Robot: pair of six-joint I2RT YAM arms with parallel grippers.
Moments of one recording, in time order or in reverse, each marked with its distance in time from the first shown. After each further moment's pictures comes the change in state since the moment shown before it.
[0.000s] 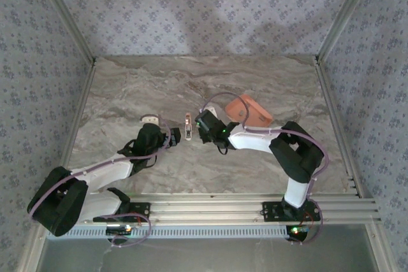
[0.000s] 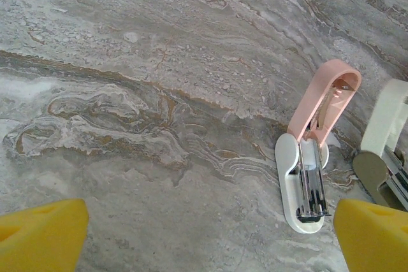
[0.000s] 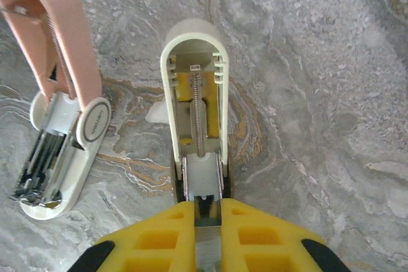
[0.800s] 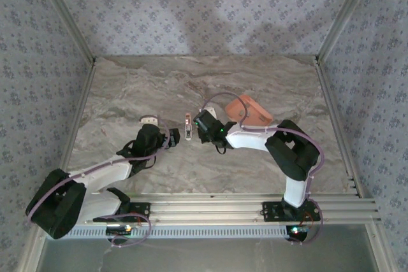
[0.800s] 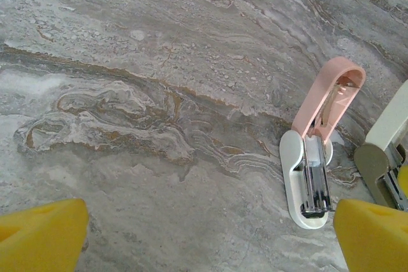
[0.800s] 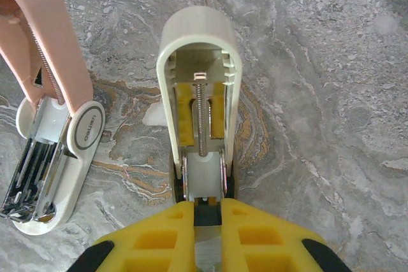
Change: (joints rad) left arm 0.000 -0.023 -0.009 -0.018 -0.007 -0.001; right arm 0.000 0.044 0.024 -0.012 0.001 0.050
